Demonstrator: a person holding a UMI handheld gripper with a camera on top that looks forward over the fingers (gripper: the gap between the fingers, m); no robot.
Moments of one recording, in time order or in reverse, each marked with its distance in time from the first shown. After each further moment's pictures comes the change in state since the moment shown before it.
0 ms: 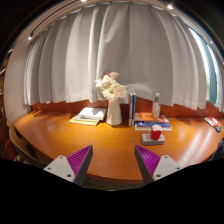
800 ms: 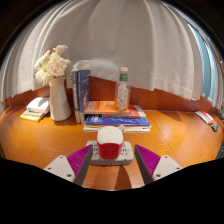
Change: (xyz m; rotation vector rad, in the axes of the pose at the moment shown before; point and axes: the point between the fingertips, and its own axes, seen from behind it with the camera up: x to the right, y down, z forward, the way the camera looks) arm 0.252 0.039 0.226 -0.107 0.226 0.013
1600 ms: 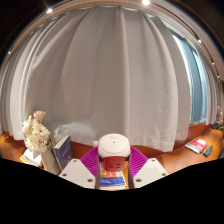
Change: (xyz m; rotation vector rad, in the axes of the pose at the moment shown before) arm 0.114 -0.258 -0.055 0.360 0.064 0.082
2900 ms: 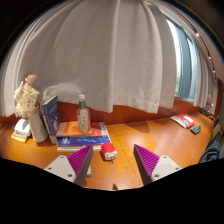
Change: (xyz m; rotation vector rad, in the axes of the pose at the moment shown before) arm 0.044 0.146 -0.070 -0.306 0.150 -0.025
